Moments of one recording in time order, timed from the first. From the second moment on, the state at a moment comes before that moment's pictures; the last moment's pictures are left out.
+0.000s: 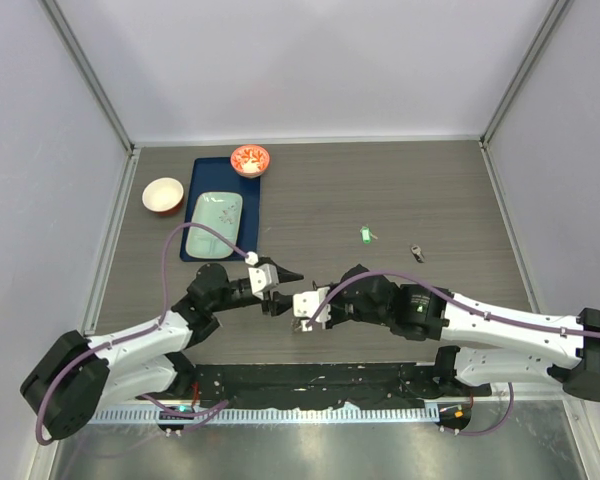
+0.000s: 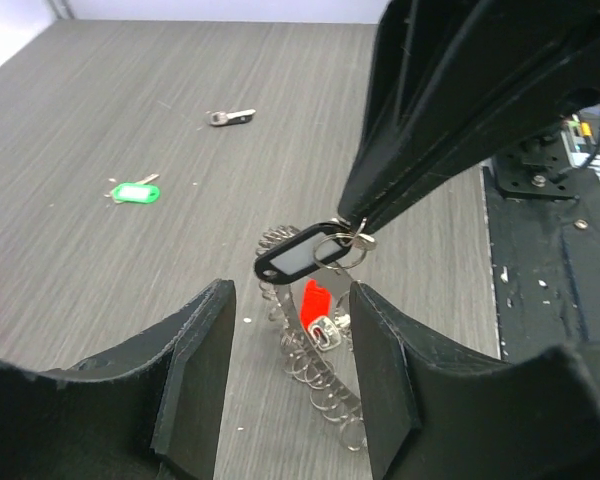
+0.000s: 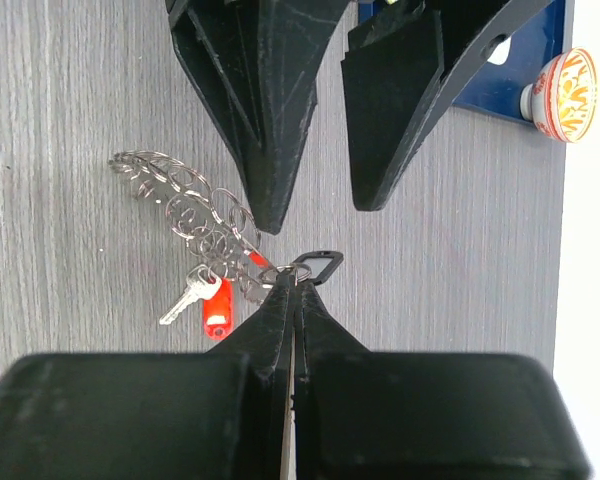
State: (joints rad) left arm -0.73 1.03 0.28 0.73 0.60 0.11; right arm 1.21 1.04 0.82 -0.37 0.11 -0.68
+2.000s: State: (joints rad) left arm -0.72 1.15 0.34 0.86 0.76 0.01; right arm 1.21 0.96 0.83 -0.40 0.10 -0.63
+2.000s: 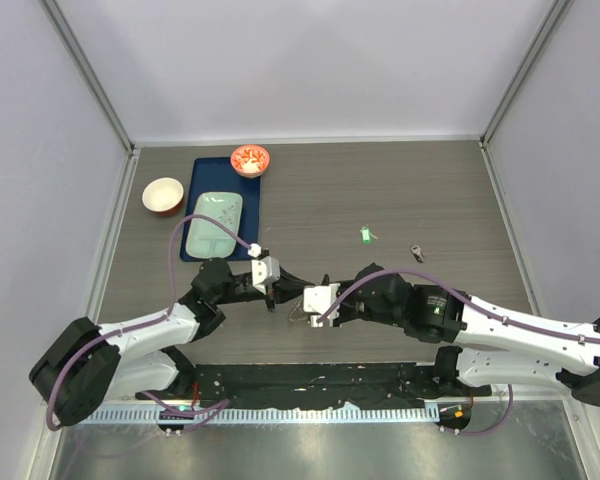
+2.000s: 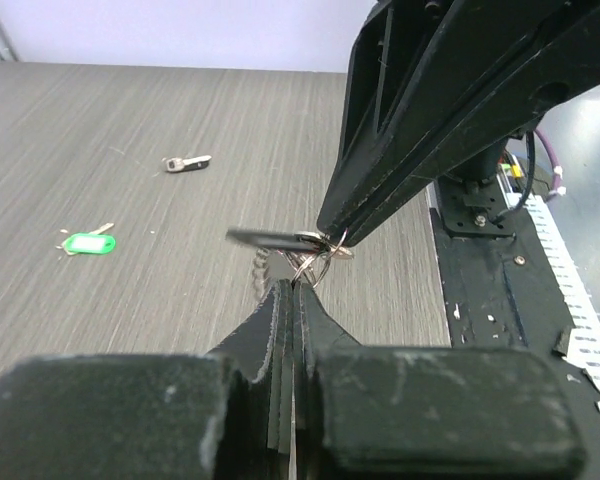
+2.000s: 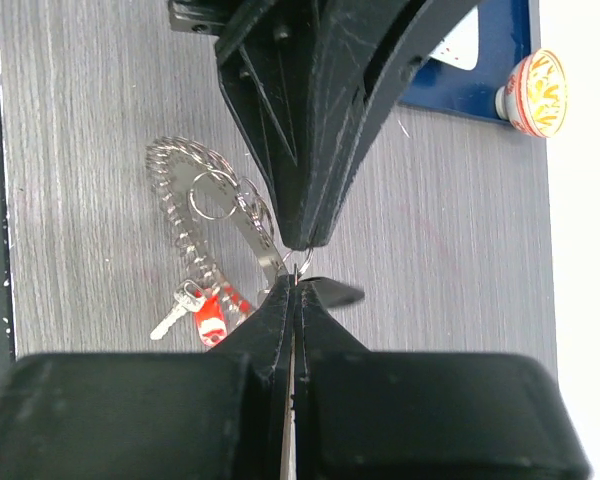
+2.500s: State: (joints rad) left arm -0.72 0.98 0.30 0.82 0.51 -0.11; right arm 1.21 0.96 0.83 -0.43 0.11 -0.60
